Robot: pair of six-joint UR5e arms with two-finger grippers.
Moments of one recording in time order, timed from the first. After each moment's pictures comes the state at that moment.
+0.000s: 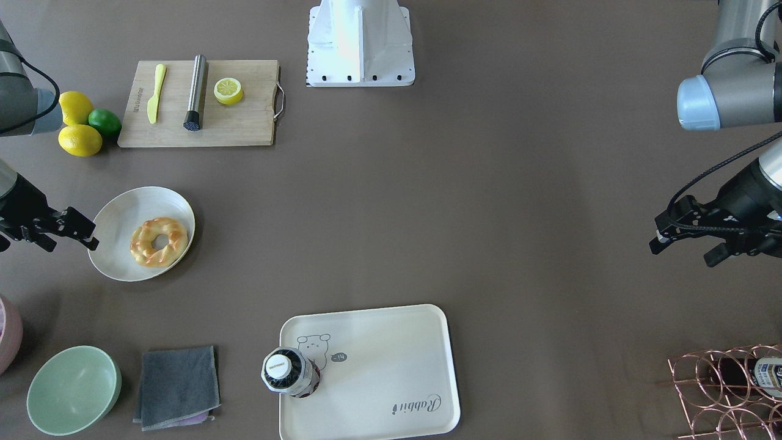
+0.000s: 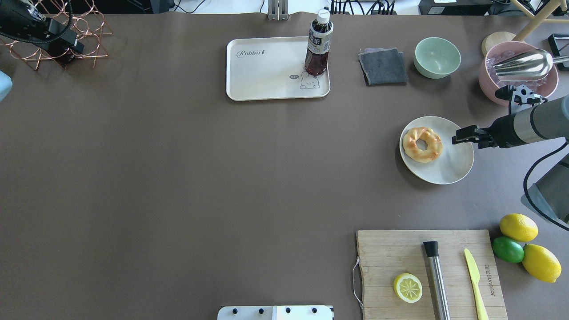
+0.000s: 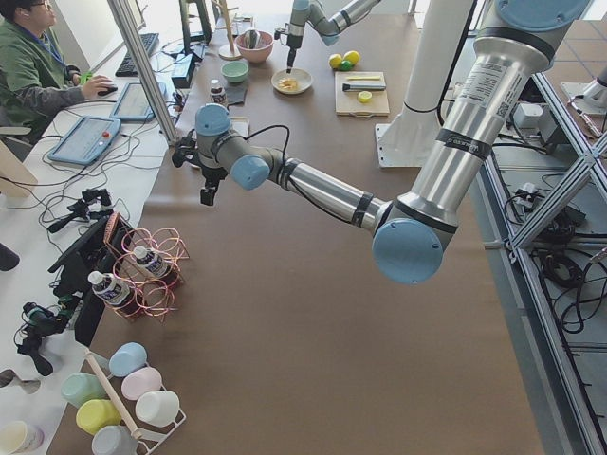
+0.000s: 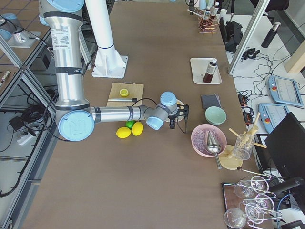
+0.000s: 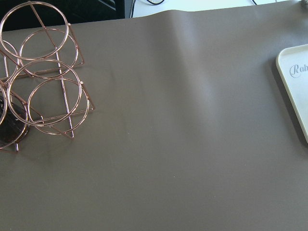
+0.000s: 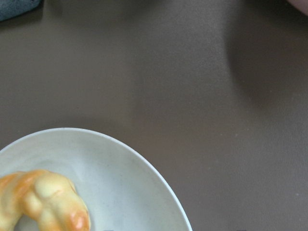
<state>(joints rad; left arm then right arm) -1.23 -1.97 -1.57 -1.91 -2.31 -0.55 0.95 -1.51 1.47 -0.67 2.13 1.07</state>
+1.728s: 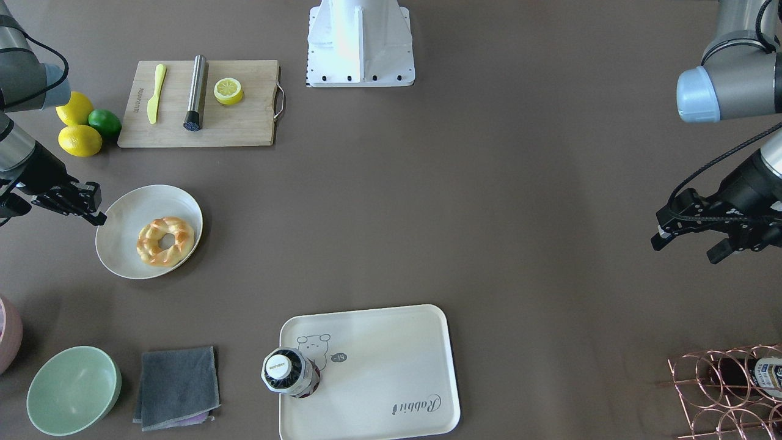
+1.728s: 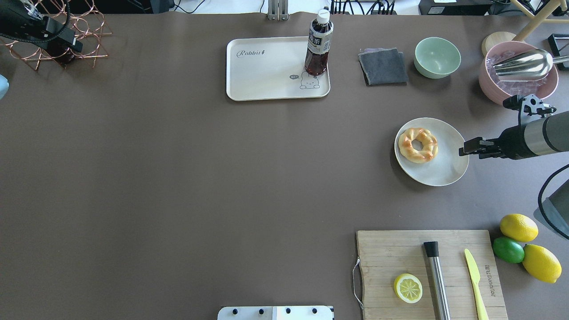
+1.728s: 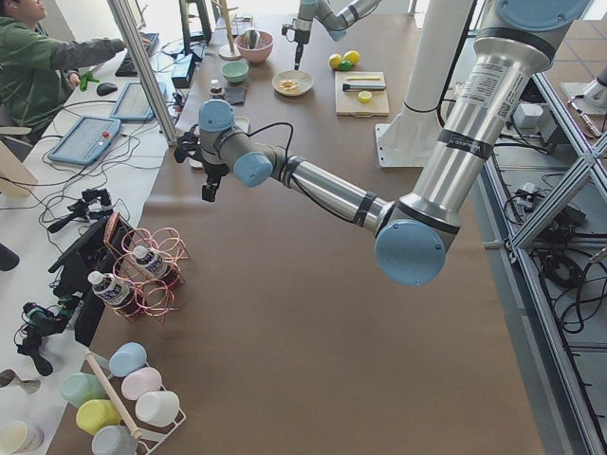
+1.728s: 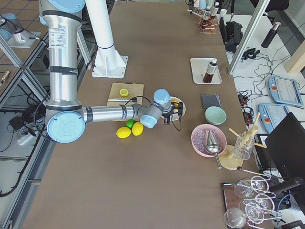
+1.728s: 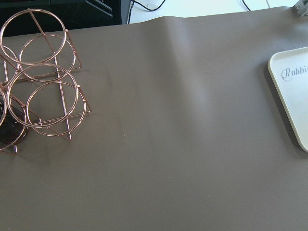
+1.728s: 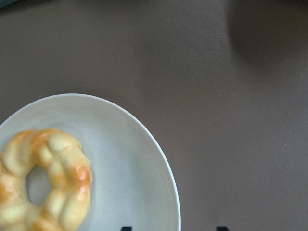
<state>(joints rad) -1.23 -1.95 -1.61 -1.91 -2.31 -0.56 0.93 -1.60 1.58 -0.68 2.13 1.08</state>
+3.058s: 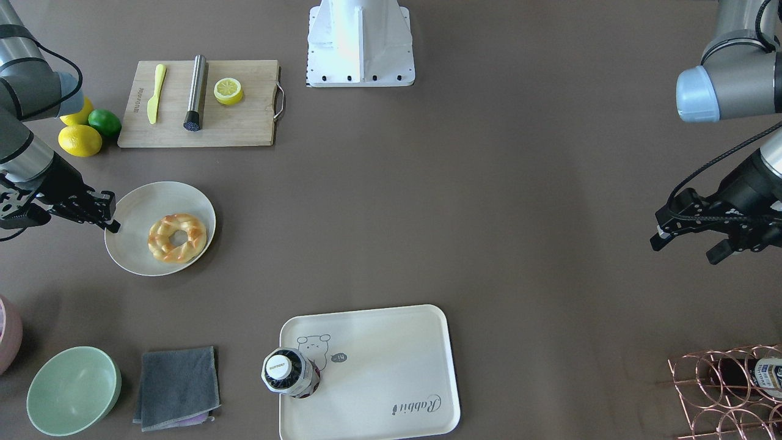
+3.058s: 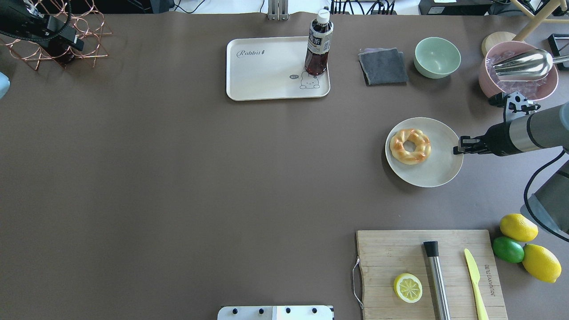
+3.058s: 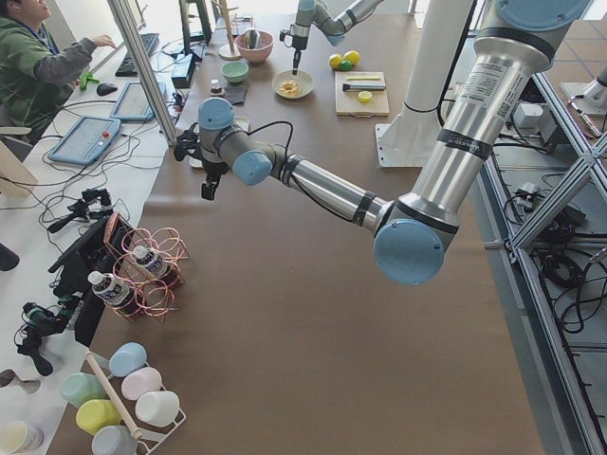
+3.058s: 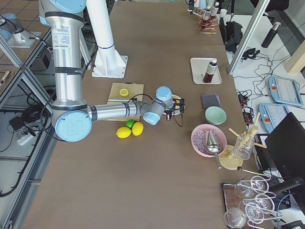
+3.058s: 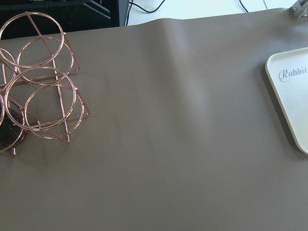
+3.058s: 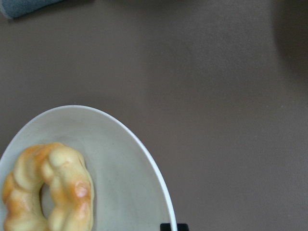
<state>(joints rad) -1.23 -1.96 -1.61 -1.91 -2.31 -0.56 0.90 -1.55 1.57 -0.68 2.12 1.09</state>
